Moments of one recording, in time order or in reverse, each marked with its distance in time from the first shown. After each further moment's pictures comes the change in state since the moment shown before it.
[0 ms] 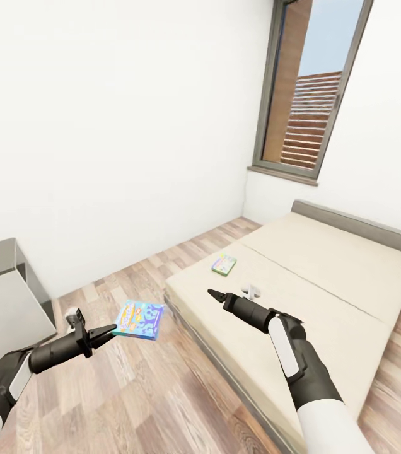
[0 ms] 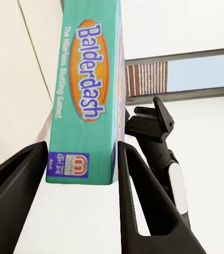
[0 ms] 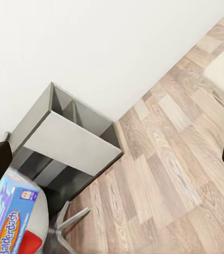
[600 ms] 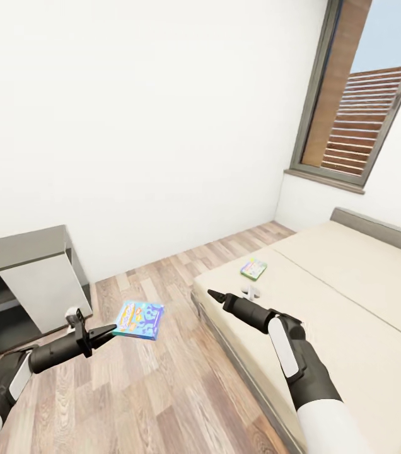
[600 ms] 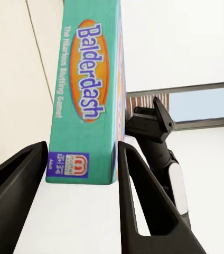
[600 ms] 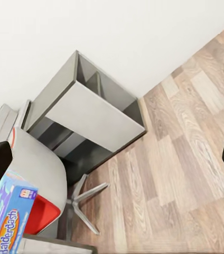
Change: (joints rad) left arm 0.000 0.001 0.000 0.000 -0.001 -0.001 0.001; right arm 0.000 0.001 0.000 0.006 0.001 -0.001 0.000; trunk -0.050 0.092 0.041
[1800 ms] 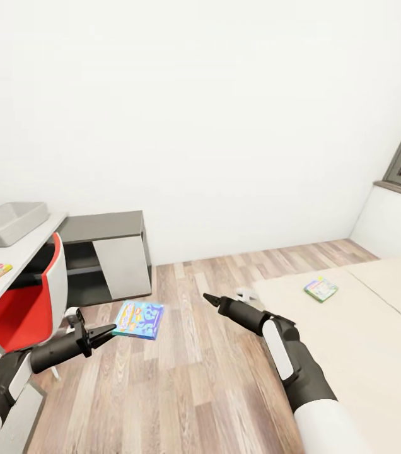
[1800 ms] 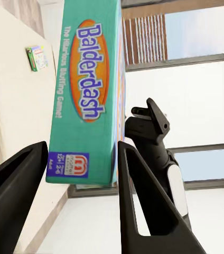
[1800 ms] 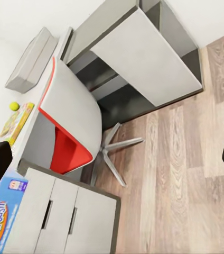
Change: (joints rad) left arm 0.000 0.002 0.000 0.000 0.000 -0.003 0.000; right arm 0.000 0.001 0.050 0.030 0.001 -0.038 -0.026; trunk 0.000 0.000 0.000
